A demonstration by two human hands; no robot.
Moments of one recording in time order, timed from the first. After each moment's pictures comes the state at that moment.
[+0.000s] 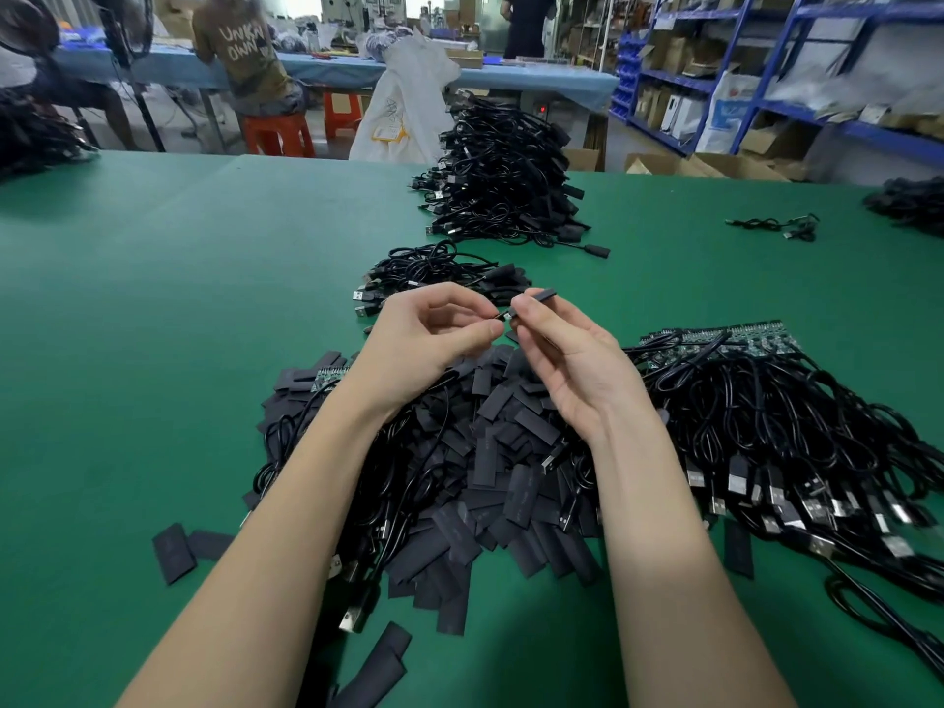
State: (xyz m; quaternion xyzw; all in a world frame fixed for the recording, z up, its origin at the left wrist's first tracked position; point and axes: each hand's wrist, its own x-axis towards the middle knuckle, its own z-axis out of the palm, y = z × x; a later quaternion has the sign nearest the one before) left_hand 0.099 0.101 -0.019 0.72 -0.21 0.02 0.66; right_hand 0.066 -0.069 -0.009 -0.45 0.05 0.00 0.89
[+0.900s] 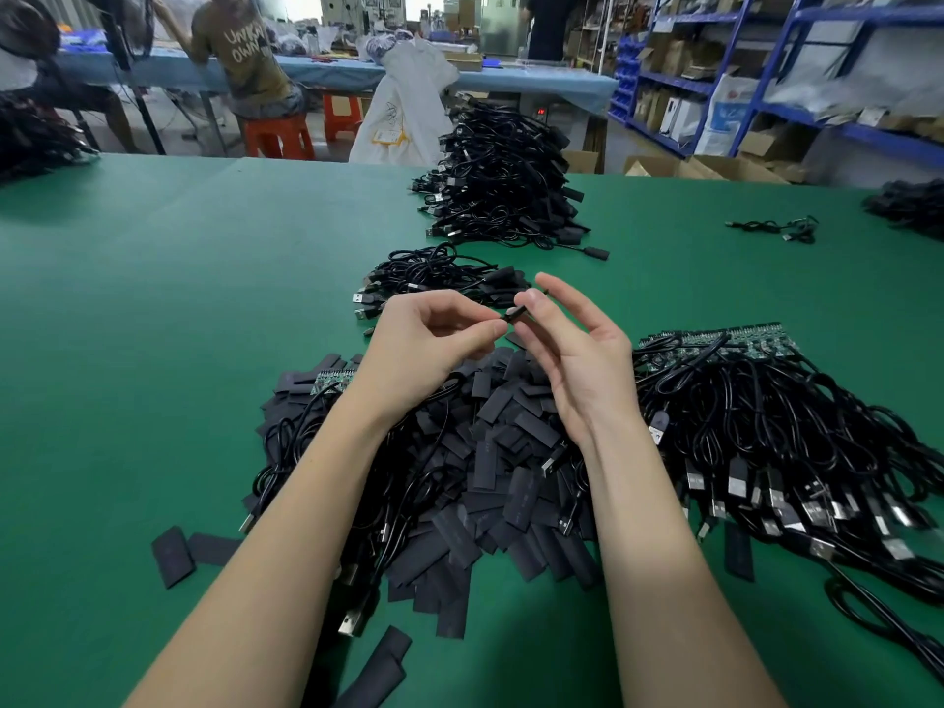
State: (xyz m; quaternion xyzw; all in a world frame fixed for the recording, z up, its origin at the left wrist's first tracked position) left_hand 0.096 0.096 -0.020 0.73 -0.21 0.07 0.65; right_hand 0.069 -0.062 -0.014 -0.48 0.04 -0.11 0.87
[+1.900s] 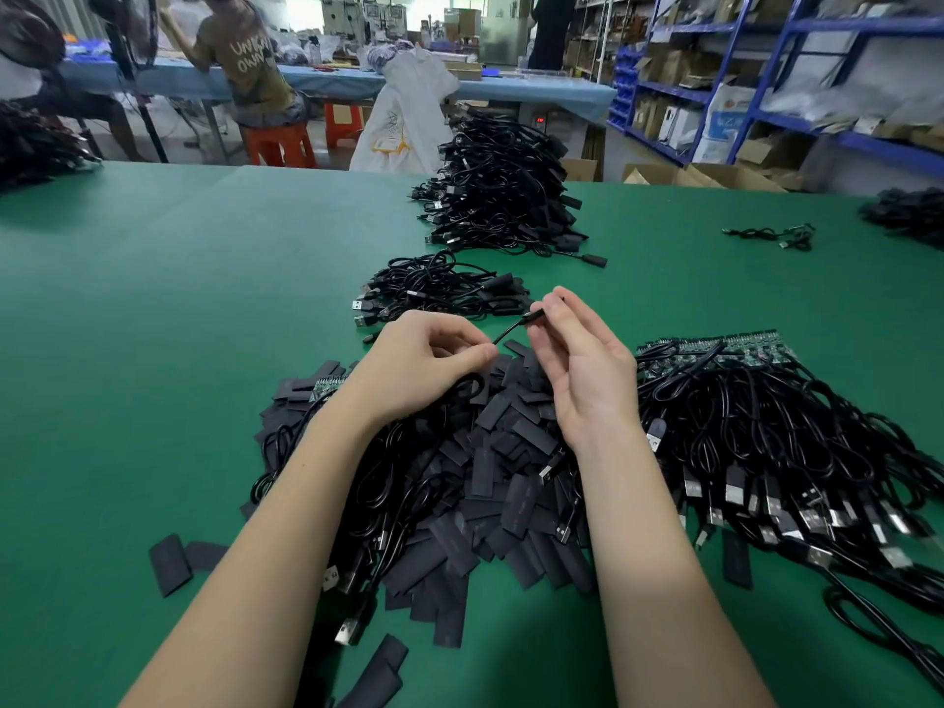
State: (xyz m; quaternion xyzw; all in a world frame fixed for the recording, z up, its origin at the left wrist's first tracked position) left_hand 0.099 0.104 -0.017 0.85 -0.21 0.02 0.49; right_hand 0.070 -0.063 -0.014 -0.41 0.12 -0.13 0.90
